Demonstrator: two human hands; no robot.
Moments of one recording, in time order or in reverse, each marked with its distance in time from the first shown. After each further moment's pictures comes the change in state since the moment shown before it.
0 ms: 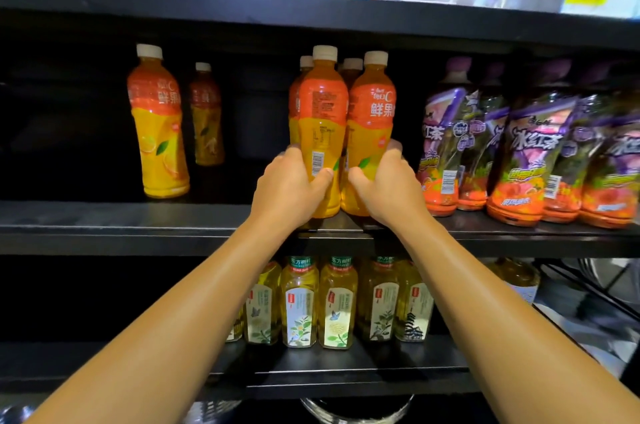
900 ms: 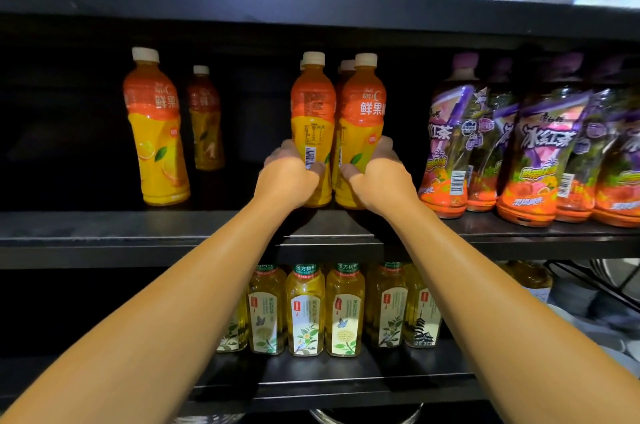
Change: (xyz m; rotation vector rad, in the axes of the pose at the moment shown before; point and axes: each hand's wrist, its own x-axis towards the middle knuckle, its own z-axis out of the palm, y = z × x) left_hand 0.041 -0.011 0.007 -0.007 -0.084 -0.125; right_hand 0.026 -0.010 0.020 -0.033 -0.090 0.066
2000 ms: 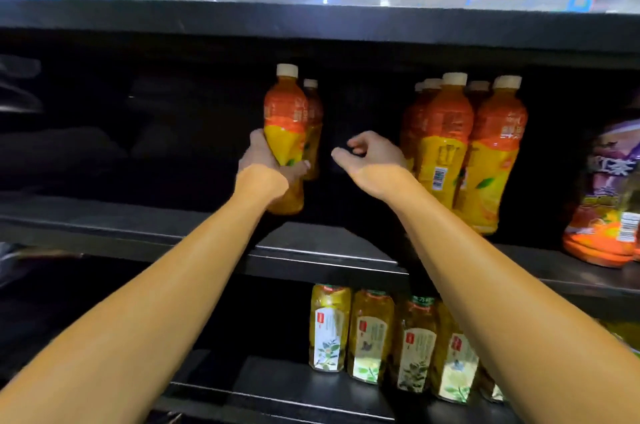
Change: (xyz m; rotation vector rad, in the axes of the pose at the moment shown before) left_hand 0.030 -0.137 -0.134 -0.117 0.198 -0.191; right_hand 0.001 -0.152 0.081 0.210 -0.147 -0.264
